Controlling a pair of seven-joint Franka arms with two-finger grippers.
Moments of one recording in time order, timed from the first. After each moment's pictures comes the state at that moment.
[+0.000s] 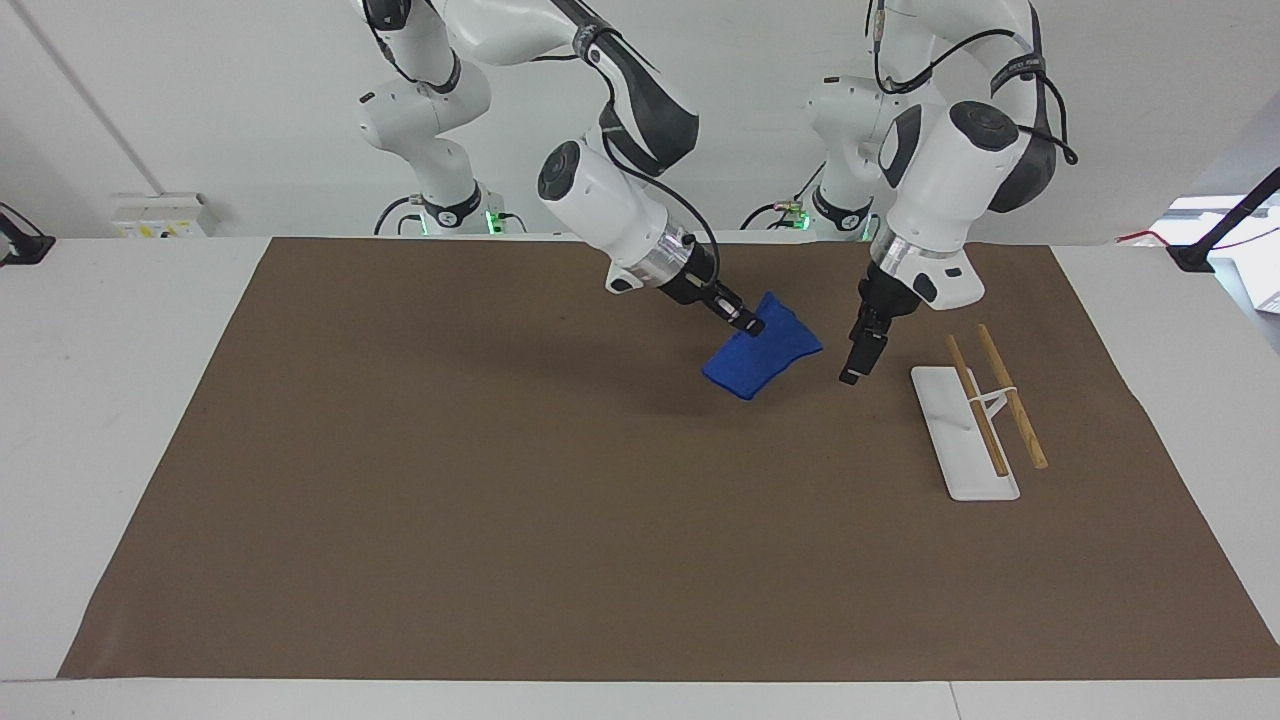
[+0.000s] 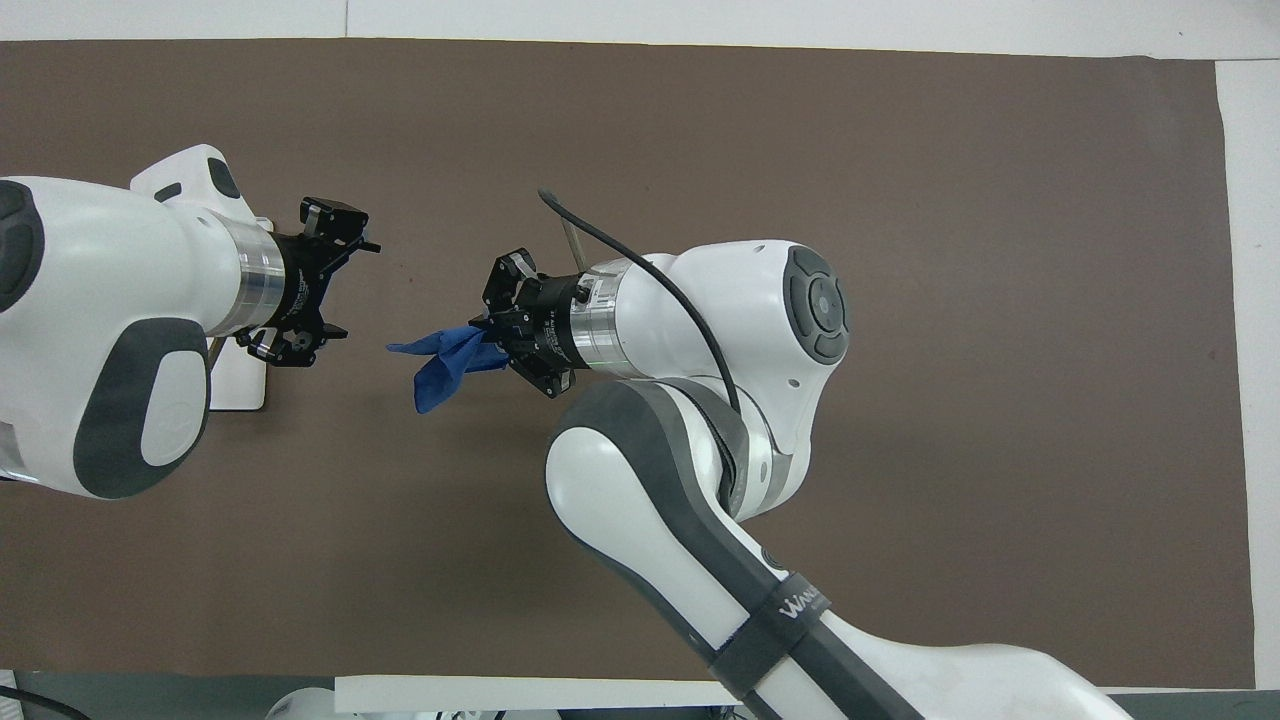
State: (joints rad) left arm -0.38 -0.07 0.00 -2.08 -0.11 2.19 -1.36; right arm 0.61 0.25 0.08 -1.79 0.88 2.45 1.19
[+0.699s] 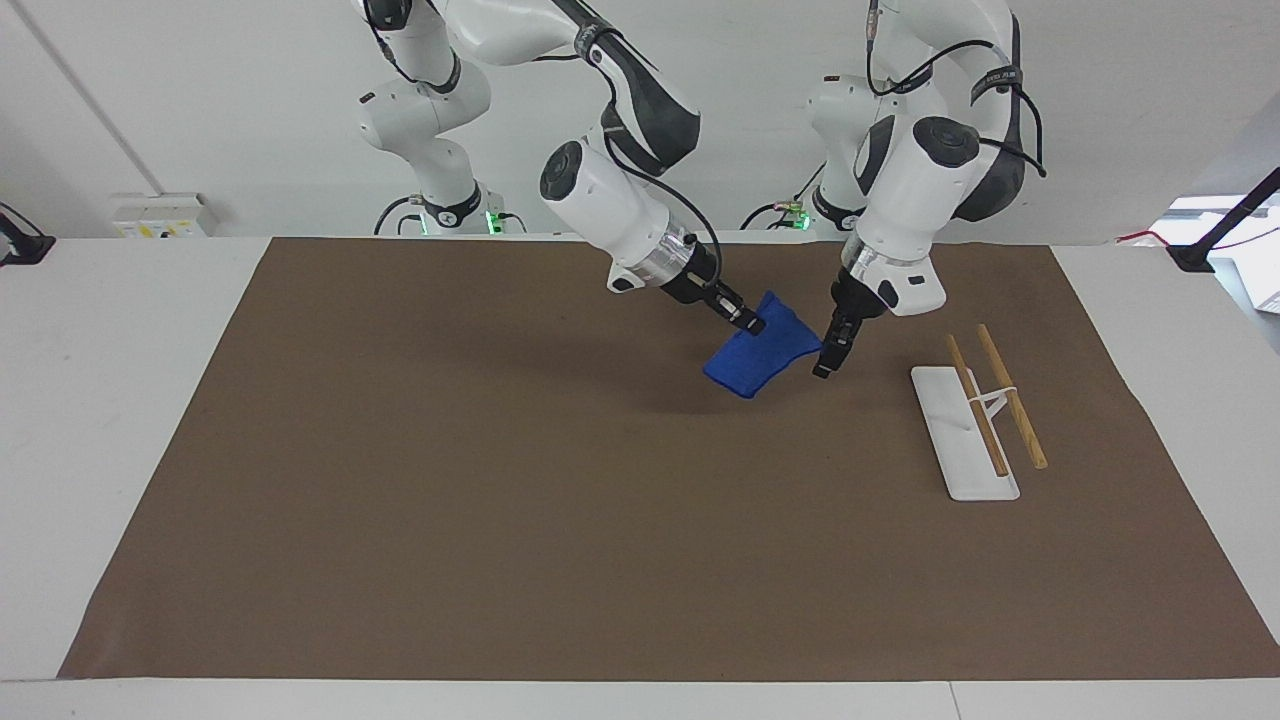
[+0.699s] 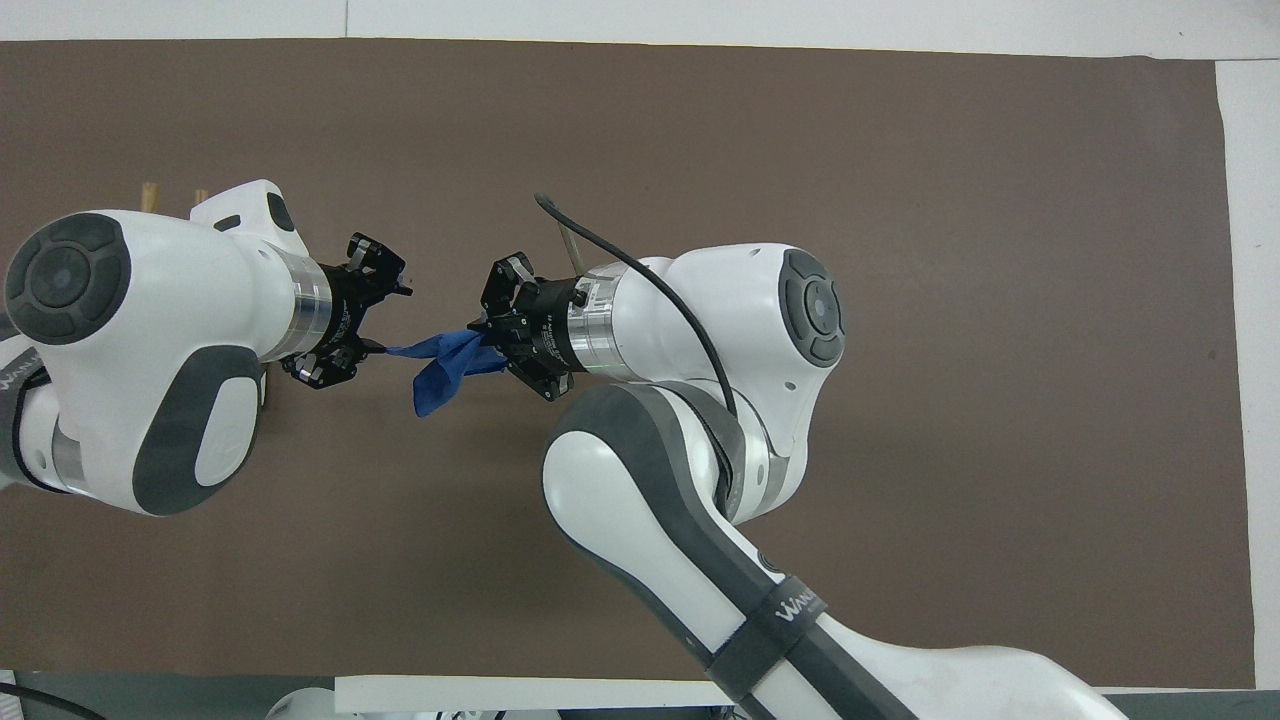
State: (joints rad) left arm -0.42 -0.07 0.00 -2.12 -0.11 2.19 -1.37; right arm 0.61 0.25 0.08 -1.79 0.88 2.45 1.19
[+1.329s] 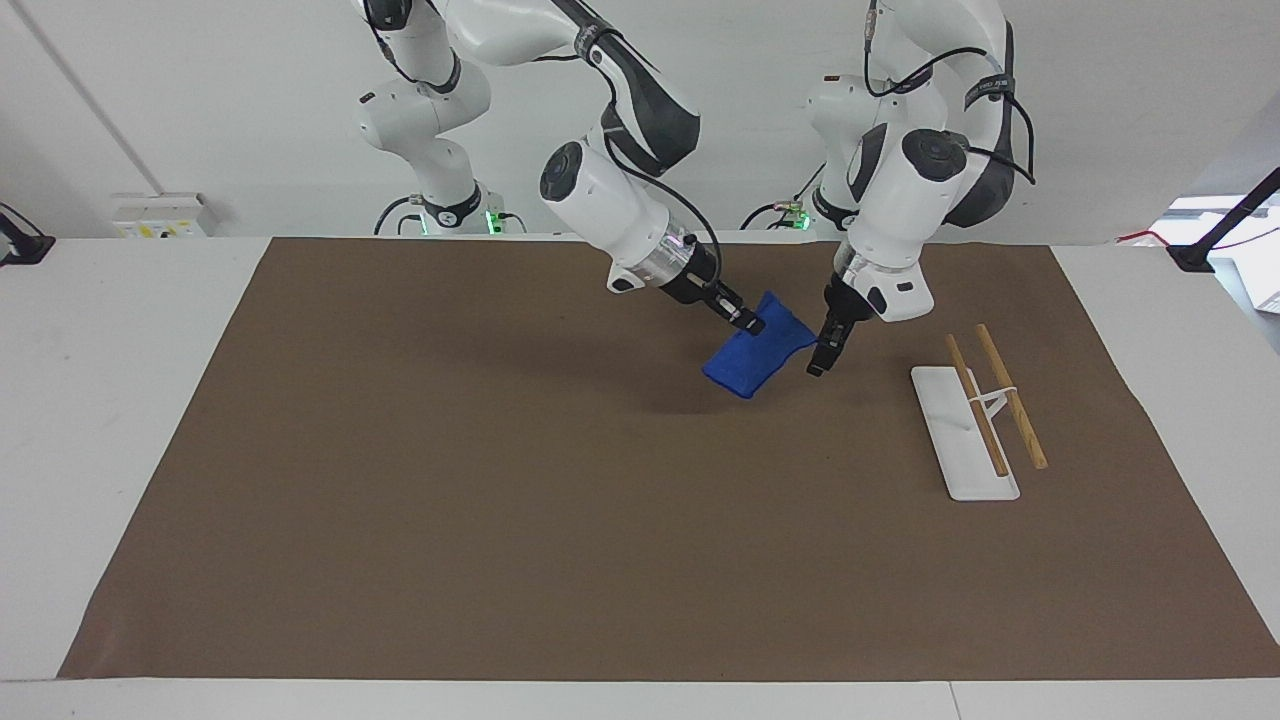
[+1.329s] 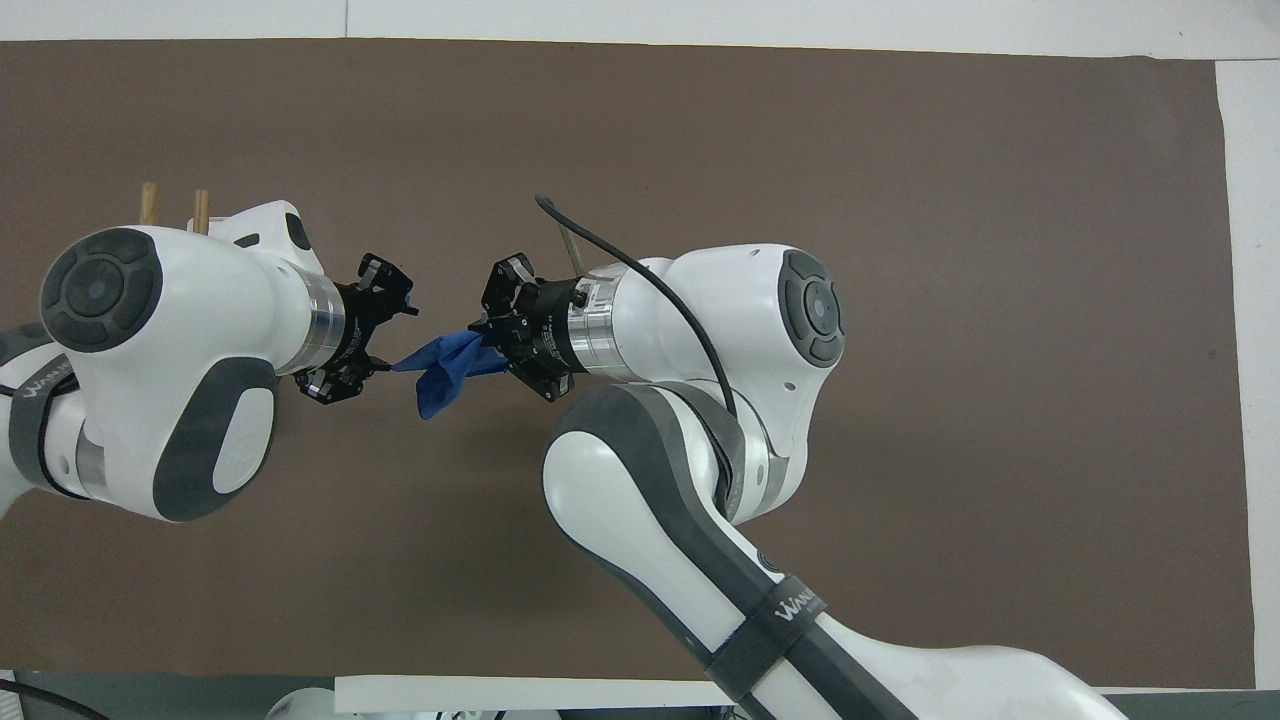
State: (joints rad) left arm -0.43 -0.07 0.00 -2.16 -0.11 2.18 -1.37; right arm 0.61 0.25 0.08 -1.80 0.88 2.45 1.19
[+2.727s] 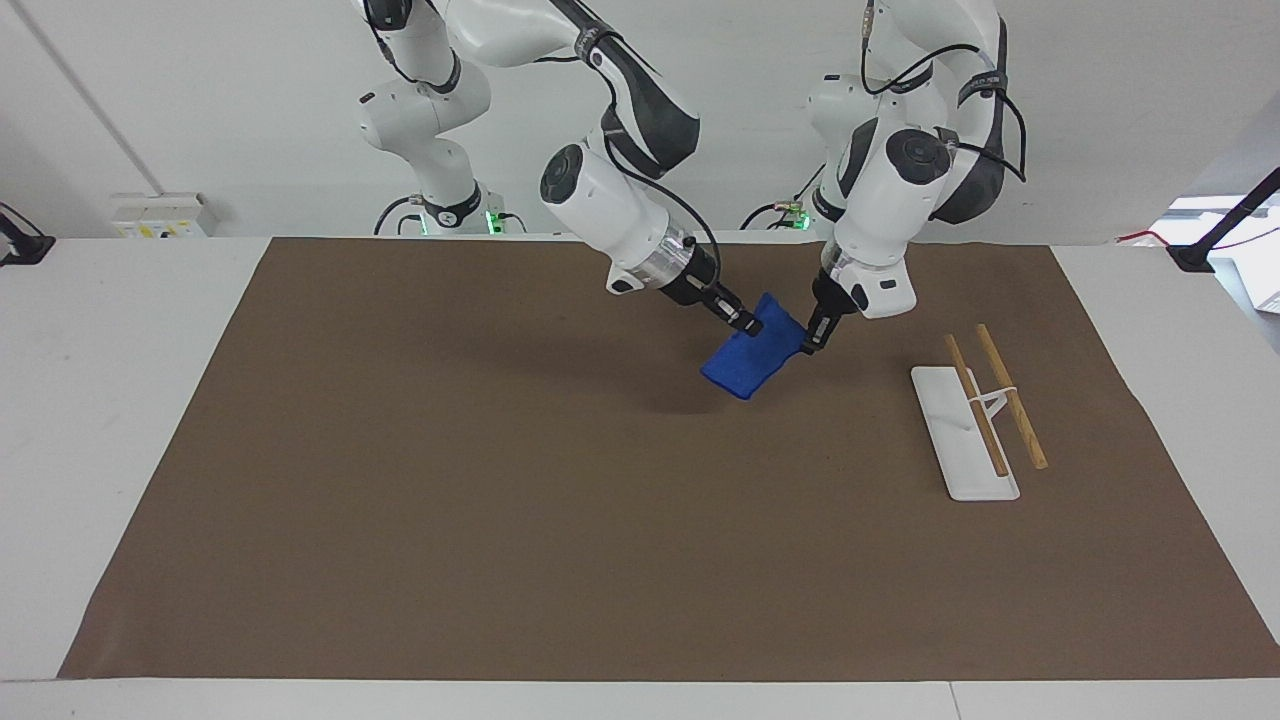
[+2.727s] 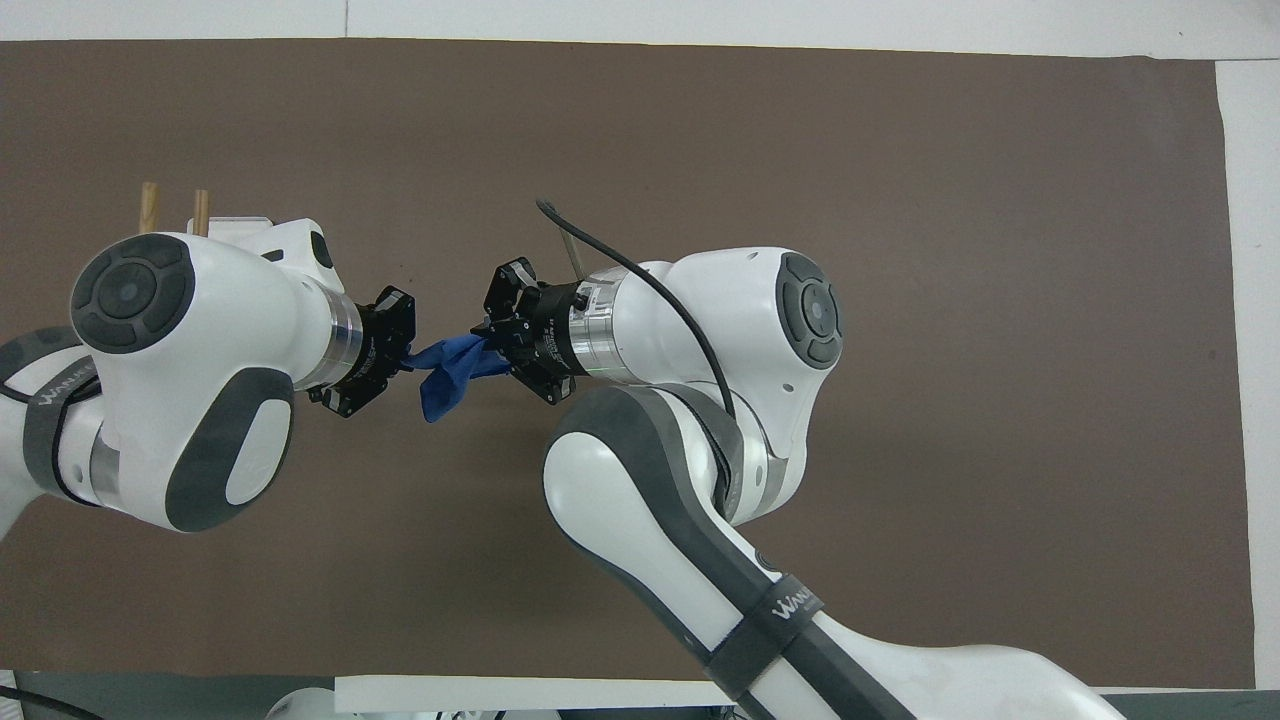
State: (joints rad) left arm -0.46 -0.08 0.00 -2.16 -0.11 2.12 -1.37; right arm 0.61 0.25 0.08 -1.81 0.88 2.45 1.19
